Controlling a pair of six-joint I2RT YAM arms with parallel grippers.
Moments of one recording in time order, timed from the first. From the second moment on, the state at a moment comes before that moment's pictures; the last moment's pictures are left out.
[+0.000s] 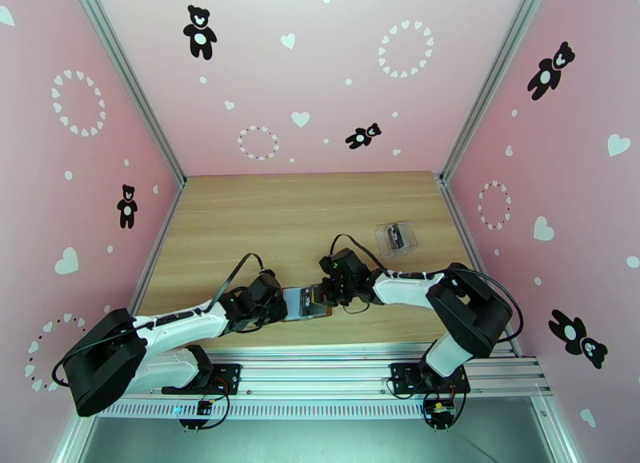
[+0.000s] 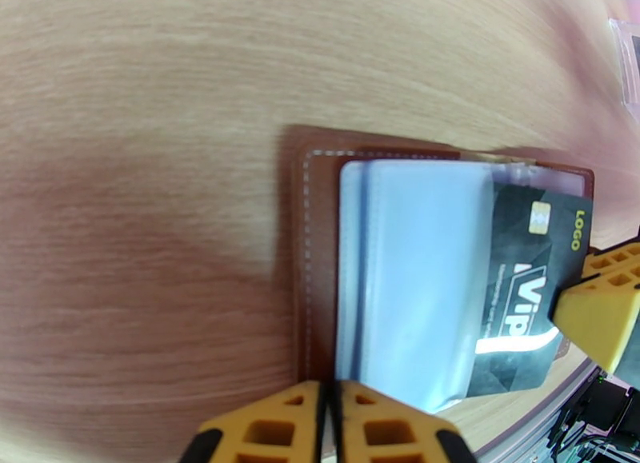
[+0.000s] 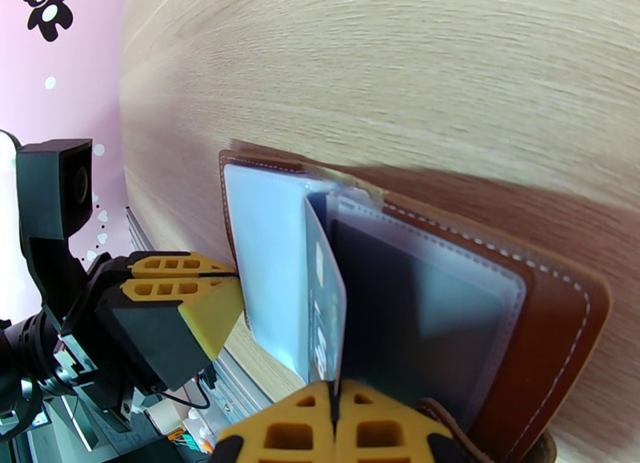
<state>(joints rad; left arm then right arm) -0.82 1.25 0.44 -0.21 0.05 -0.99 0.76 1.63 0.68 0.03 -0.56 0.85</state>
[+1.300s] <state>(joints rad) -0.83 1.27 0.45 -0.21 0.04 -0.99 0.80 1.65 0.77 -0.13 -0.47 0.79</state>
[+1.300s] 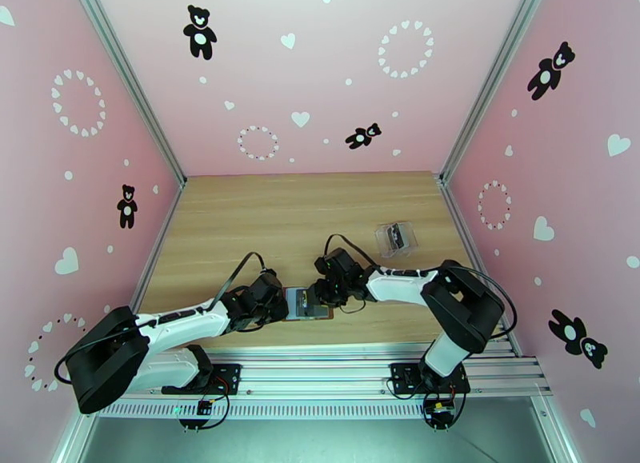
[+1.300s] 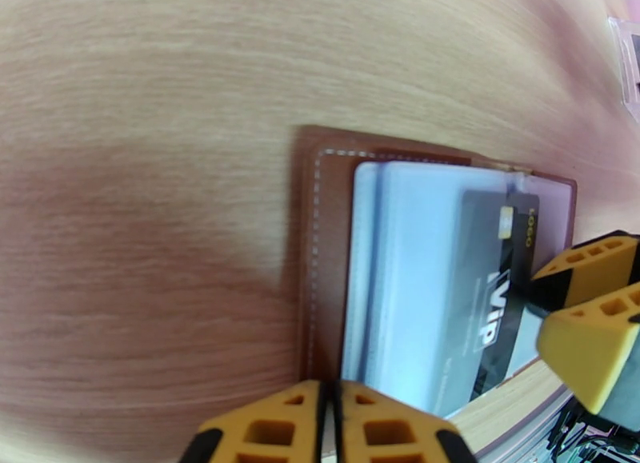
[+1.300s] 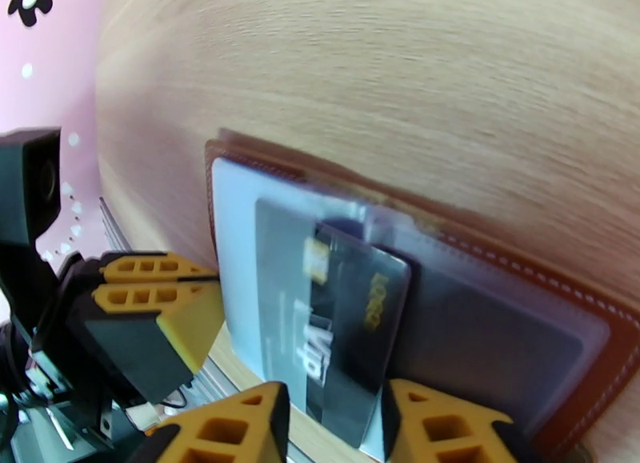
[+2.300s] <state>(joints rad) -0.83 1.27 0.45 -0.20 0.04 -0.99 0.88 1.75 0.92 -0.24 -0.39 0.77</state>
